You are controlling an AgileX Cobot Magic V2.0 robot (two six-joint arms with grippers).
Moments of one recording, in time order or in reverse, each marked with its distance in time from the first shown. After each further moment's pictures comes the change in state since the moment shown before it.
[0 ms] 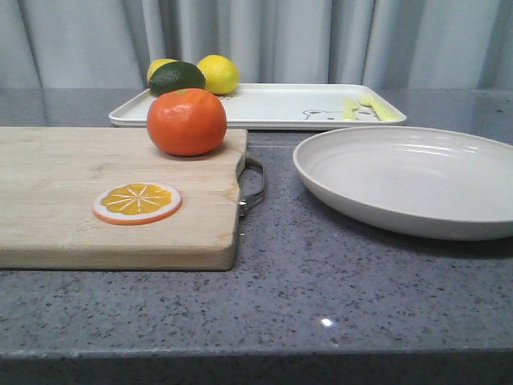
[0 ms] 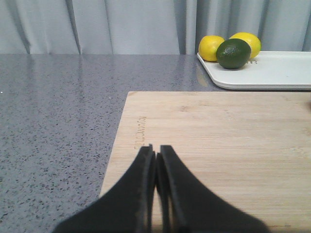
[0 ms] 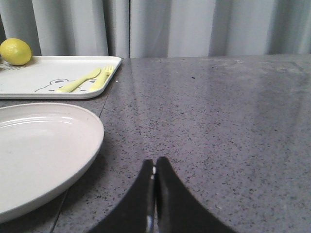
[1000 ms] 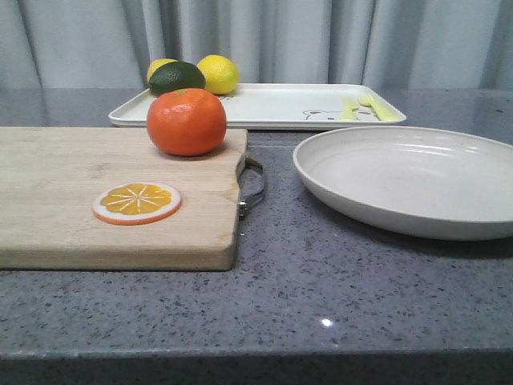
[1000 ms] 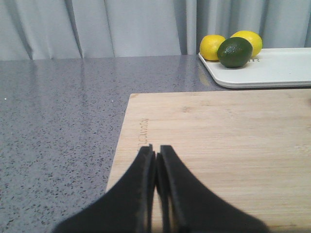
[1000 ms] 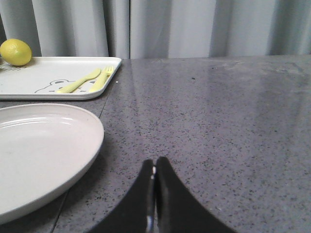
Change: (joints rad) left arm 0.000 0.000 0.000 0.028 -0.008 0.006; right arm 0.000 0.000 0.000 0.000 -0.002 0.000
